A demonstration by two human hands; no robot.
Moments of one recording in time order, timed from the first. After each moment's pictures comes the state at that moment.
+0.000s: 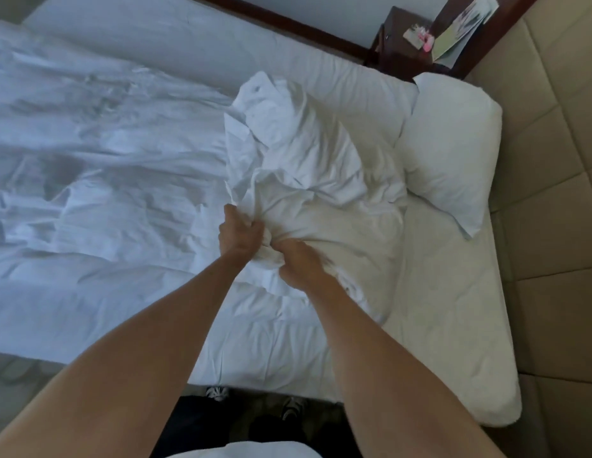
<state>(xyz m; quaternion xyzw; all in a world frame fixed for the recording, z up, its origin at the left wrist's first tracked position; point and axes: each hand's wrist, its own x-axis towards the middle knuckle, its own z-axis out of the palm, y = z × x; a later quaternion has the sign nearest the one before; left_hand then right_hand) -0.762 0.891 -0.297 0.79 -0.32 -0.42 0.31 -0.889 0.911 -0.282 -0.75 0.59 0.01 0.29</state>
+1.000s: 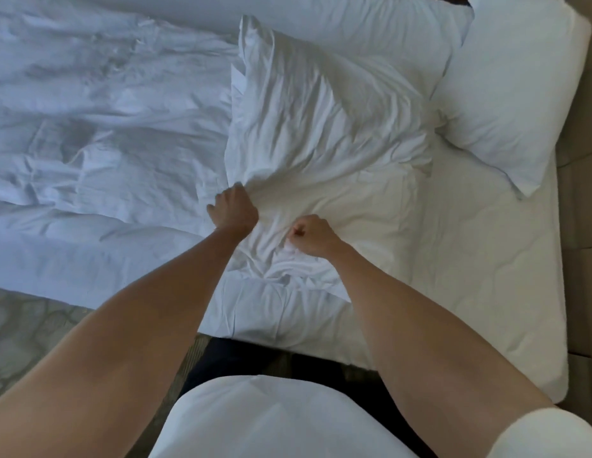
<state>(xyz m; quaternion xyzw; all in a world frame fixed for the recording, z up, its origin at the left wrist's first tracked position) -0.781 0.901 -0.319 0.84 -0.46 -0.27 0.03 -0.947 0.900 -0.362 -0.65 0.62 0.05 0.43</state>
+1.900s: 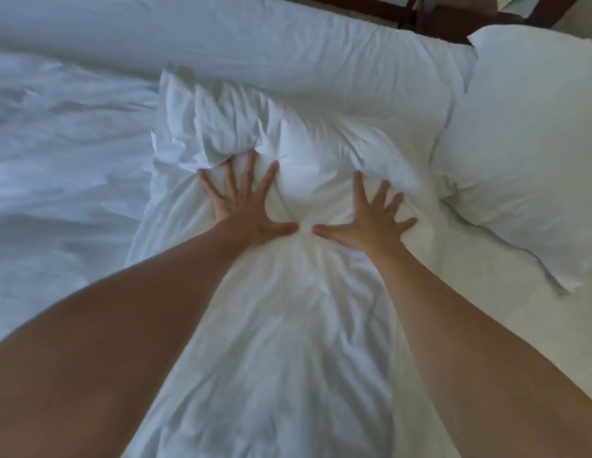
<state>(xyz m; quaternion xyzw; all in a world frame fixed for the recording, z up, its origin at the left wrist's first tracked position) -0.850 0.604 -0.440 0.74 -0.66 -0.13 -0.06 -1.067 0.587 -0.426 -0.63 0.74 0.10 0.22</state>
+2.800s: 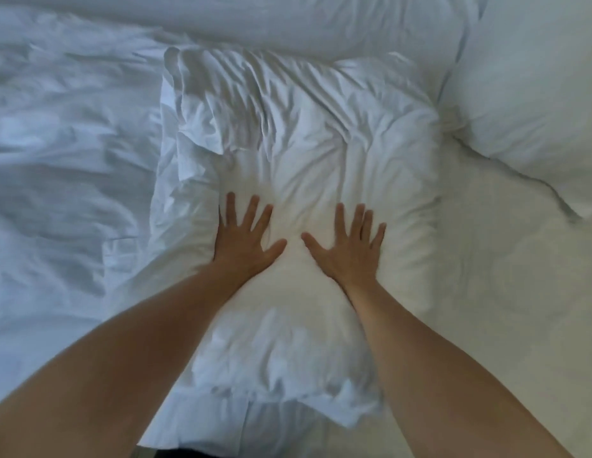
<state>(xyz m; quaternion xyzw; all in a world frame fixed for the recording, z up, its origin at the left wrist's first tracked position) -0.845 0.767 -0.508 0.68 -0.71 -0.10 -0.16 -1.047 0.761 -0.501 -0.65 0.73 0.09 0.20</state>
